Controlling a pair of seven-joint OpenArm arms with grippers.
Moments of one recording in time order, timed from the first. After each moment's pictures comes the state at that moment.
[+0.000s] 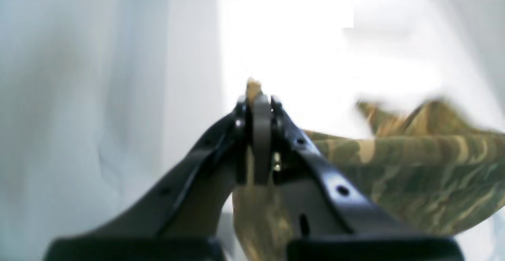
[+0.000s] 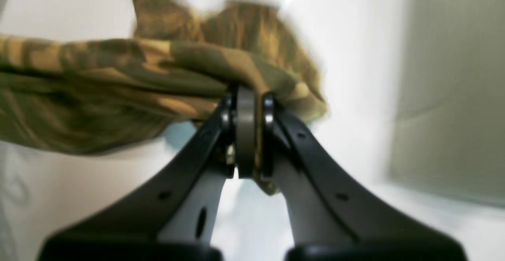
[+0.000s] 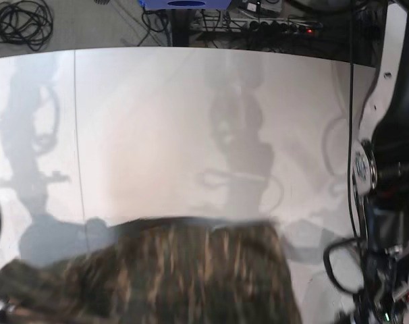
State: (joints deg) left arm -55.7 -16.3 -3.2 39.4 -18.3 -22.2 28.4; right arm 43.2 26.2 10.1 65.4 18.1 25.4 -56.9
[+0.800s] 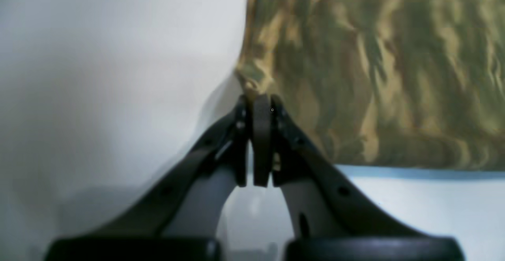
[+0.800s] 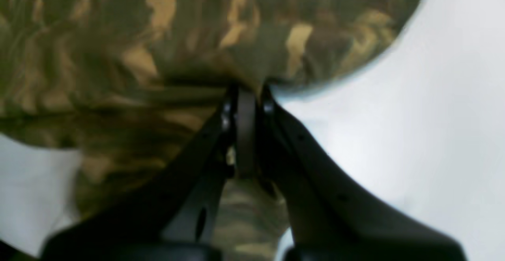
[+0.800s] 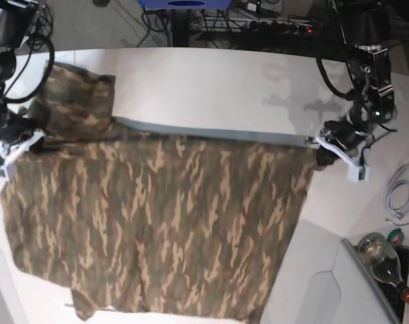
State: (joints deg) left arm 3.2 -16.2 -18.3 70.8 -22.2 -22.5 28.7; right arm -2.5 12.6 27.3 76.0 17.2 25.4 -51.4
